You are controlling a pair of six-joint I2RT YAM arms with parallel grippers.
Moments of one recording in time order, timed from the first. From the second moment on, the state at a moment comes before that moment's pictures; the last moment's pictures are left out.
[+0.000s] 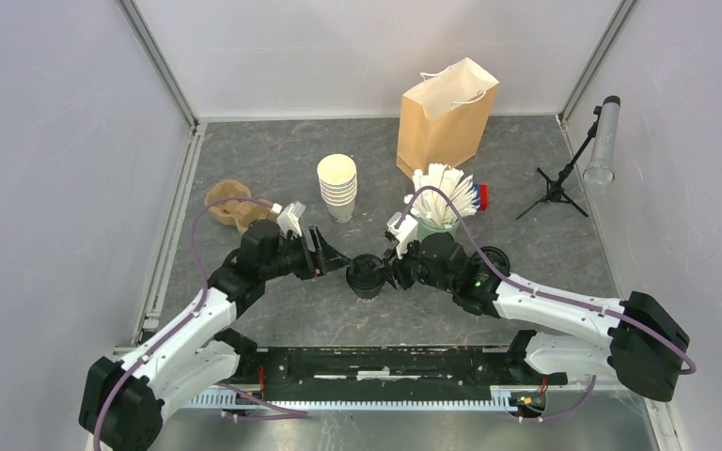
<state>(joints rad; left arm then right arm) -0.48 0.85 0.48 -0.11 0.46 -0.79 0.97 1.15 0.59 0.14 -0.01 0.12</state>
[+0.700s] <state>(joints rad) -0.63 1.07 0.54 -0.11 0.34 -0.74 0.96 1.13 0.52 0.23 -0.03 0.15</state>
